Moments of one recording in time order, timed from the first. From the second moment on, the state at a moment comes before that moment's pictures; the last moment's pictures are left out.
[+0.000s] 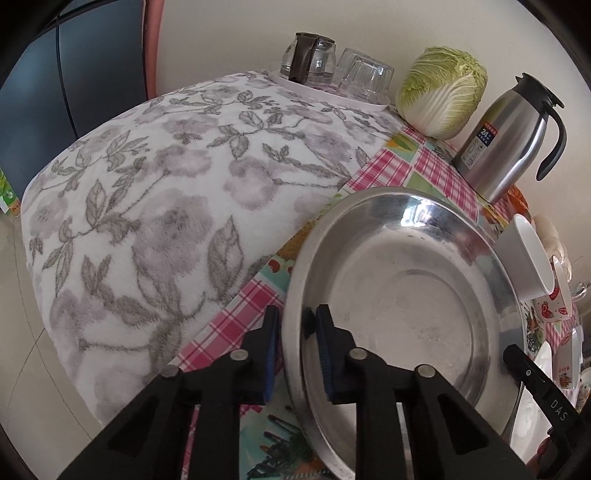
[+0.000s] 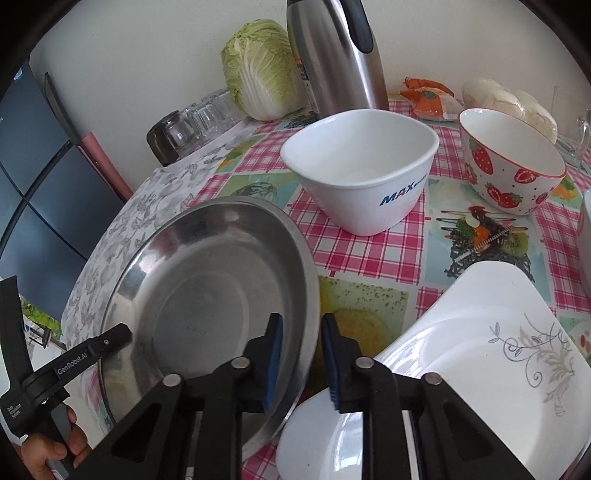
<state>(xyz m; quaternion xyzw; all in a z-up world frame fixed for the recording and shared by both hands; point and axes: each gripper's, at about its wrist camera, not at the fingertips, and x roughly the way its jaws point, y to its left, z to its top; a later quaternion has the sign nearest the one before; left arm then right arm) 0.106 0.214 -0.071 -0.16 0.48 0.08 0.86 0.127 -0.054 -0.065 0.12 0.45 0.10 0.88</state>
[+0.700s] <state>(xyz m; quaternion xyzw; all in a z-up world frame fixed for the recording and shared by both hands) 0.065 0.225 -0.023 -0.13 0.45 0.11 0.88 0.097 -0.044 -0.047 0.16 0.46 0.14 0.86</state>
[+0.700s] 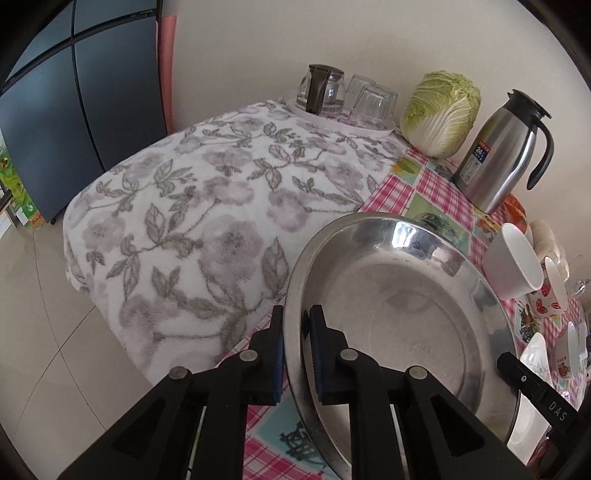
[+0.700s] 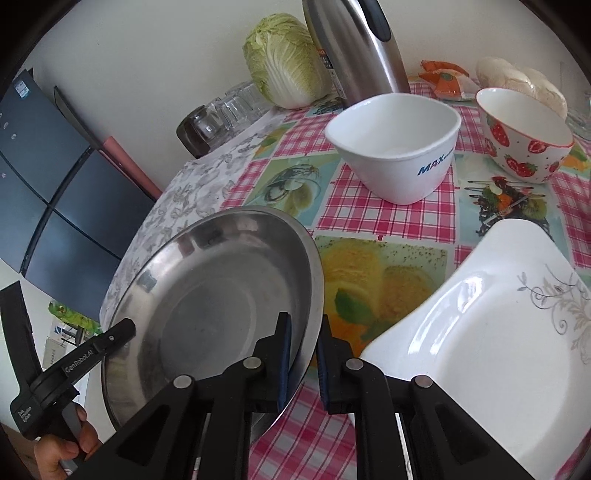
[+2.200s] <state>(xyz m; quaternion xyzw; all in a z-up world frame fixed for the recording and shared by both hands) 0.031 -0.034 0.119 -0.07 0.34 -0.09 0.93 -0.065 -0.283 0.079 0.25 0.22 -0.02 0.94</state>
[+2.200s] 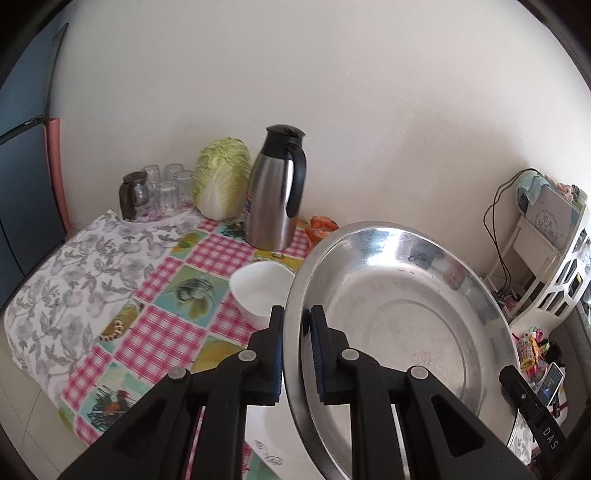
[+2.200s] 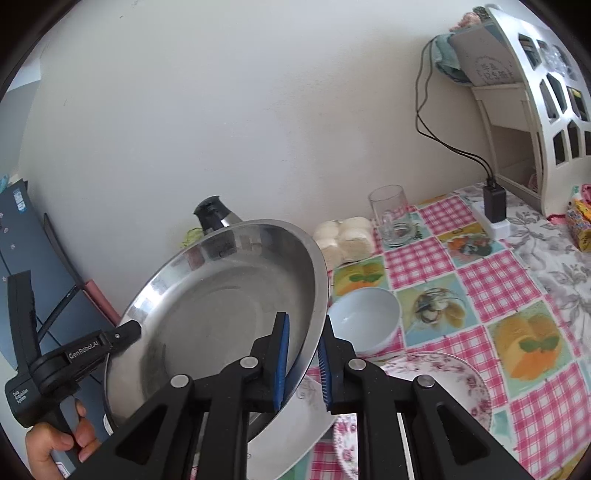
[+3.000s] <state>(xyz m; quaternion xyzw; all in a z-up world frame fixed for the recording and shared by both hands) 0.053 -0.007 0.048 -0.07 0.44 -0.04 0.89 -0.033 -0.260 0.016 0.24 0.33 -0.02 0.91</state>
